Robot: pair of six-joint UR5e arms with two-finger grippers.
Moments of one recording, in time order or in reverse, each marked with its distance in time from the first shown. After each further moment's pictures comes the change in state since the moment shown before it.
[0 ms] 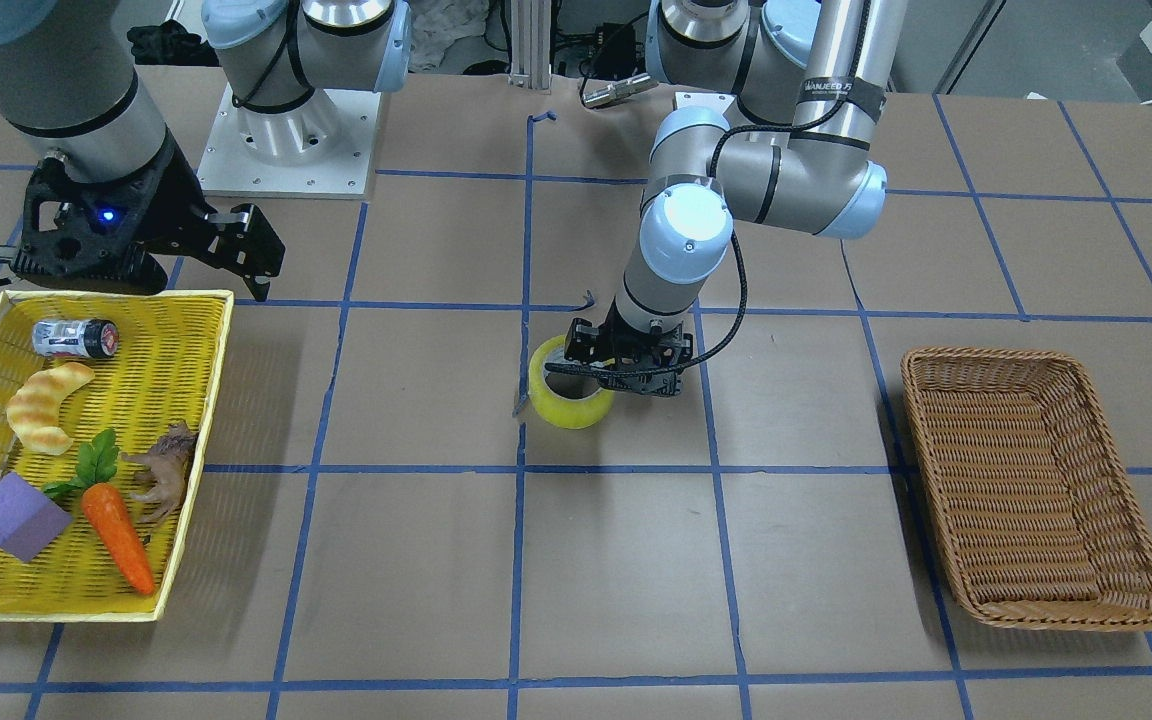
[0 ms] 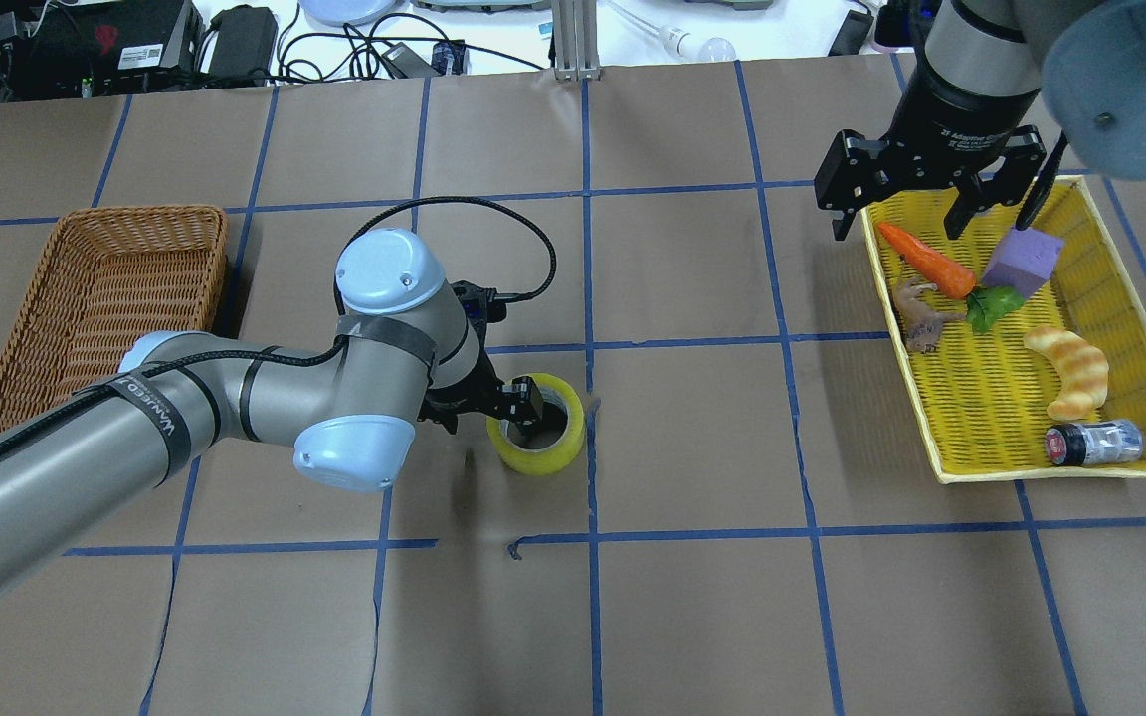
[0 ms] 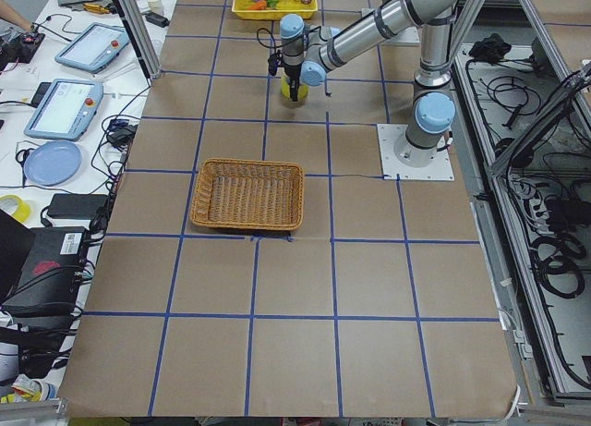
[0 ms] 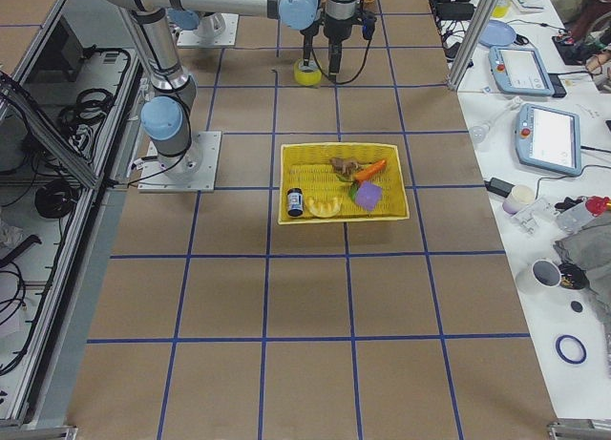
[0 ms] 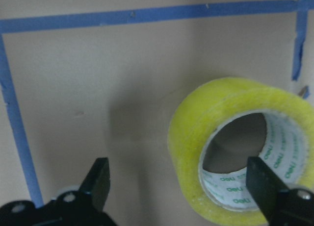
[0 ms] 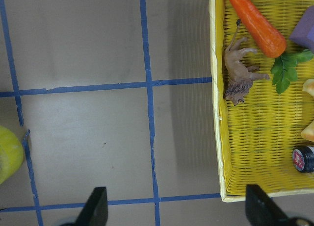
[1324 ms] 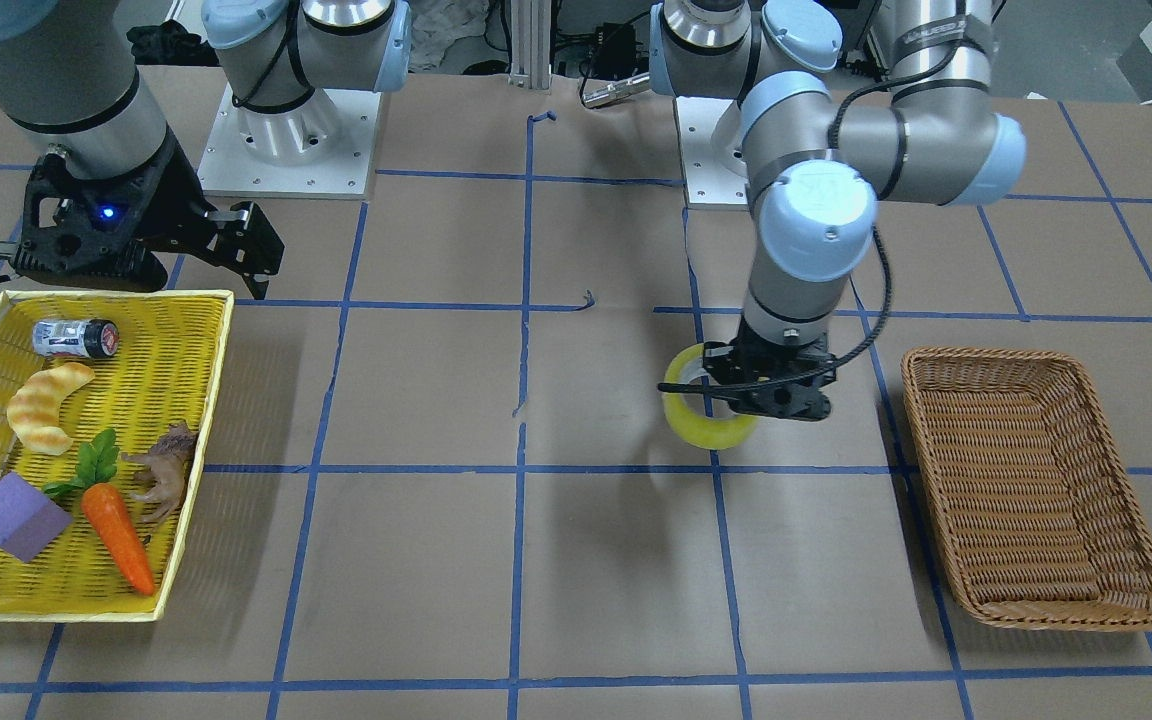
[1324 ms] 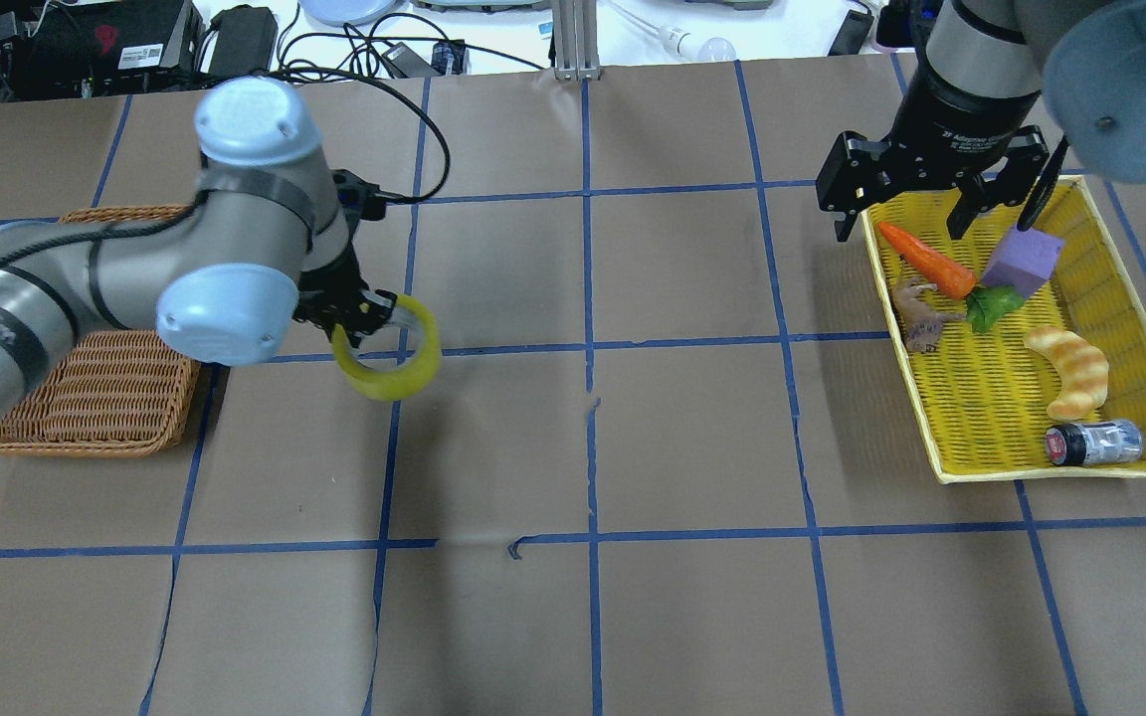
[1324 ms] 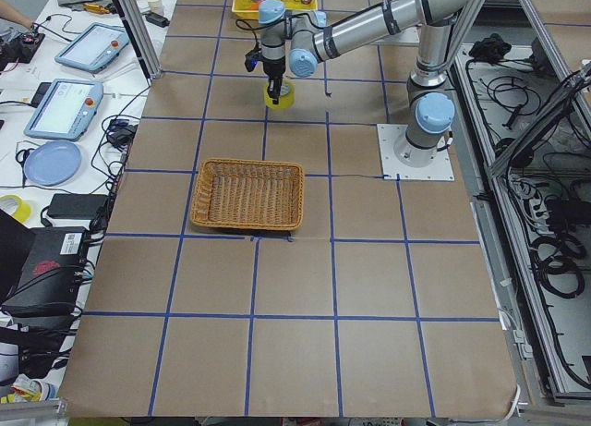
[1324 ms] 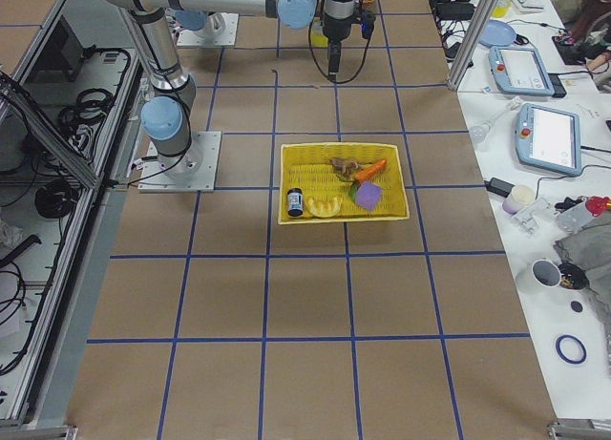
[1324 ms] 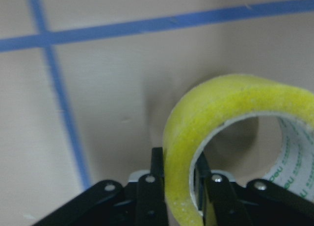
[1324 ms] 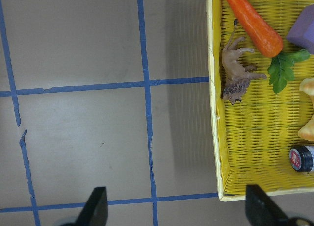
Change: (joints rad) left arm 0.234 0.084 0.240 -0.302 0.254 0.332; right arm 0.002 -0.003 0.004 -0.002 -0.010 0.002
